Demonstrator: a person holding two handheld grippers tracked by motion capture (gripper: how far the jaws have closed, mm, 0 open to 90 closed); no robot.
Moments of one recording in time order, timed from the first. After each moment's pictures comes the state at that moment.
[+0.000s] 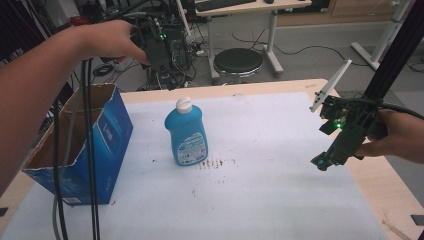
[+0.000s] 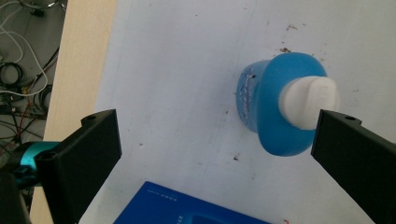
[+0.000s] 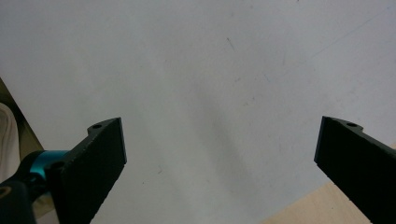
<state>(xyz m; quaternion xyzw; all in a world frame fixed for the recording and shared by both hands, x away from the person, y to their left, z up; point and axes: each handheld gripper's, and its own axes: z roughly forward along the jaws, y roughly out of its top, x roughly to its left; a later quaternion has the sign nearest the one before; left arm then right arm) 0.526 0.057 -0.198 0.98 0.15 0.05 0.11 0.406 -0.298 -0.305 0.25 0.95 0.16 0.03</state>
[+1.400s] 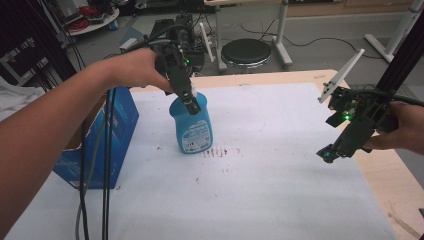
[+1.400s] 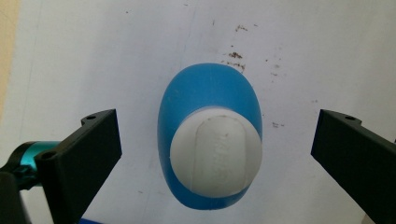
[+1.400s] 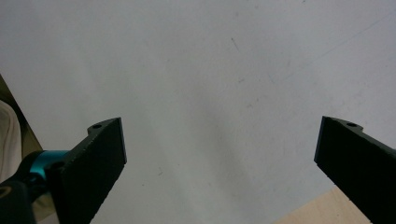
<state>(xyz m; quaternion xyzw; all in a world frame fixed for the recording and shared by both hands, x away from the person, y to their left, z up) 0.490 0.031 -0.263 0.98 0.15 0.01 0.11 0.405 -0.300 -0.312 0.24 0.95 0.17 0.03</state>
